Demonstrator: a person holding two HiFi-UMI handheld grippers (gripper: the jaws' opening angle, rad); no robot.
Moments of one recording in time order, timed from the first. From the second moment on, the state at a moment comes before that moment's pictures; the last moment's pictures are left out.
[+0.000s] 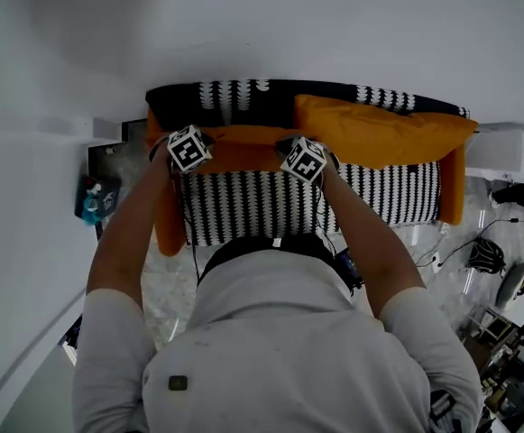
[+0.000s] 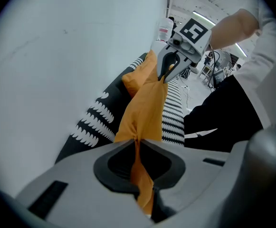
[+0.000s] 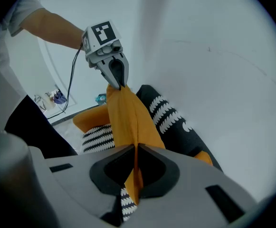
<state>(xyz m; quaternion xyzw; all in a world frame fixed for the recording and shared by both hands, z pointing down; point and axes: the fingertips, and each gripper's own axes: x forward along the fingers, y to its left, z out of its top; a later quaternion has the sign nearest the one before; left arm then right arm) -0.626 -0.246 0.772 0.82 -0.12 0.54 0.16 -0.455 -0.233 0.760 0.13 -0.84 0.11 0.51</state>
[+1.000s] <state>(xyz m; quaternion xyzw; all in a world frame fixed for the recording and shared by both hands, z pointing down) -0.643 -0.327 0.848 0.81 -0.22 0.49 0.21 -0.460 -0.312 0.839 0.17 -0.81 0.06 0.56</state>
